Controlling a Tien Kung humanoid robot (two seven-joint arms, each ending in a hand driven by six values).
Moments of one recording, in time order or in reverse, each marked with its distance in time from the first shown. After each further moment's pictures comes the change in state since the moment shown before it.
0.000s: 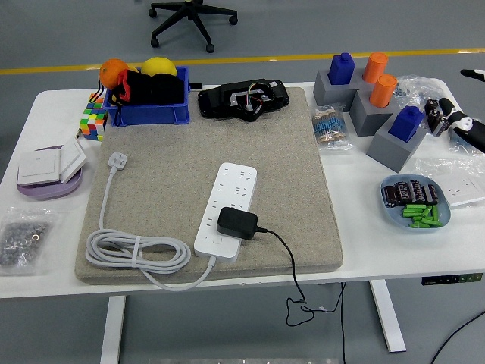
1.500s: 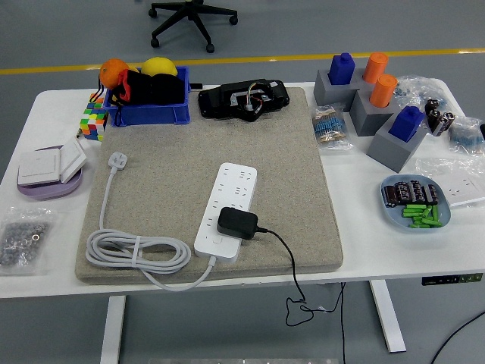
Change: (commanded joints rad) left arm 0.073 -0.034 -0.179 0.000 0.174 0.006 0.073; right arm -0.131 0.050 0.119 0.036 -0.031 0.048 -0.079
